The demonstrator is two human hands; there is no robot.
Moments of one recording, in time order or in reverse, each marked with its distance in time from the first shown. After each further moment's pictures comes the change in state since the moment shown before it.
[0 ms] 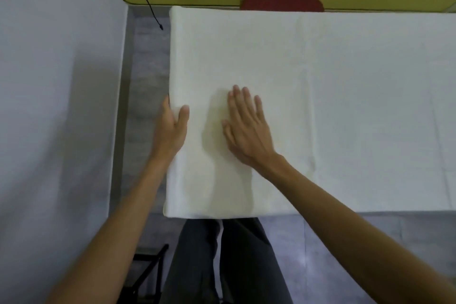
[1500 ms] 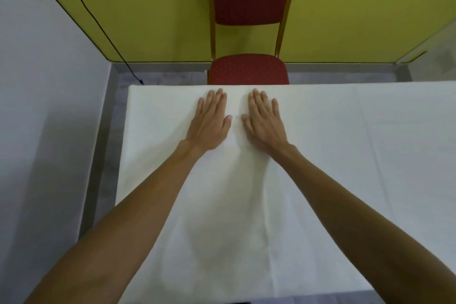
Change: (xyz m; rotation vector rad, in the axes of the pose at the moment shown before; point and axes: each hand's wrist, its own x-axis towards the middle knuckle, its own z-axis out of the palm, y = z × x) left_hand 0.148 0.125 0.169 0.791 -0.219 0.555; right_hand 0.122 0.200 -0.070 -0.052 -0.107 0.162
